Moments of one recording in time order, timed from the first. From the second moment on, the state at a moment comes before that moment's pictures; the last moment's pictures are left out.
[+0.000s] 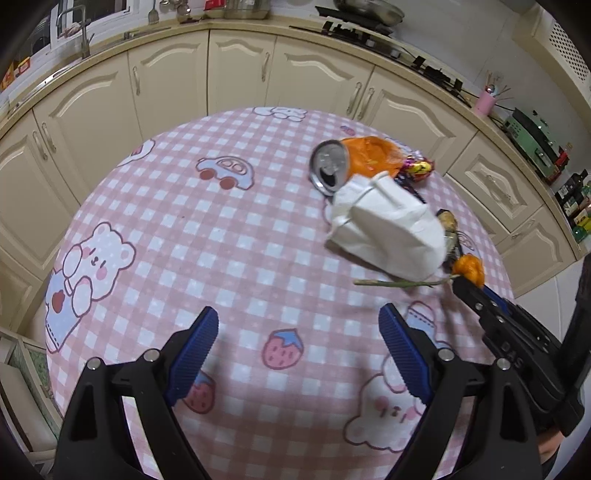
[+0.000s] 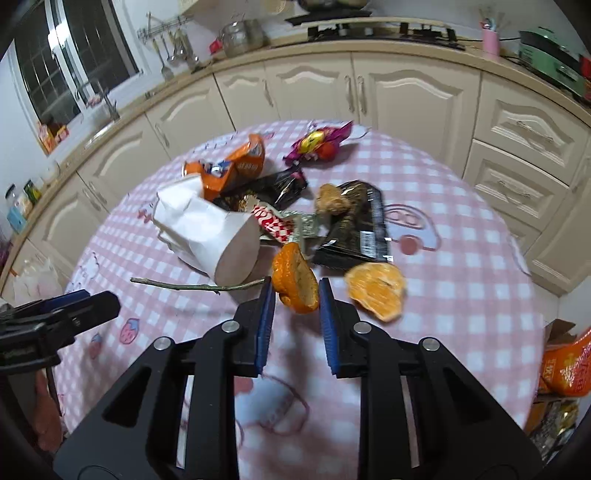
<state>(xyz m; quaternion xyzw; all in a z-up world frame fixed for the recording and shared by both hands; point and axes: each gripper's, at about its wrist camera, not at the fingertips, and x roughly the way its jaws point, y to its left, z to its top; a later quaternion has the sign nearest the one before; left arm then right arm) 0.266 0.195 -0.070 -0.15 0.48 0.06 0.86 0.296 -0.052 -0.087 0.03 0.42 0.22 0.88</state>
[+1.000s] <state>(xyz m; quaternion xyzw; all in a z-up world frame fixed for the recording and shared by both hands) 0.362 0.009 -0.097 -0.01 0.55 0.00 0.84 0.295 -0.279 -0.093 0.22 0.37 0.04 0.90</state>
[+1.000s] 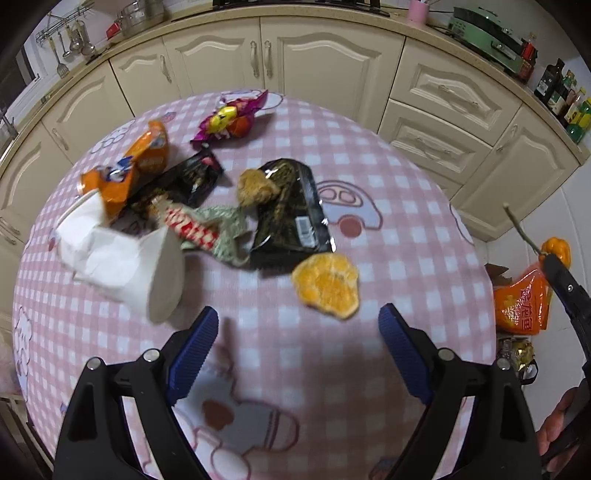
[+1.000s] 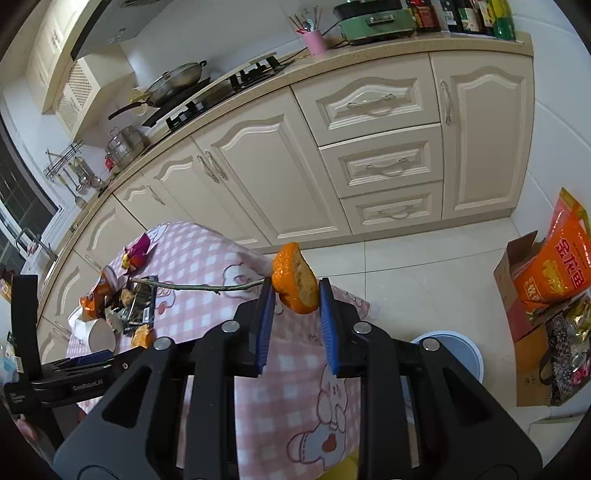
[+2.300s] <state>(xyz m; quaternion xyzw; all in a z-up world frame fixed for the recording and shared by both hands) 0.291 -0.198 -0.078 0.05 0.56 -0.22 0.80 0.160 -0.448 -0.095 0.30 0.34 -0.13 0.88</state>
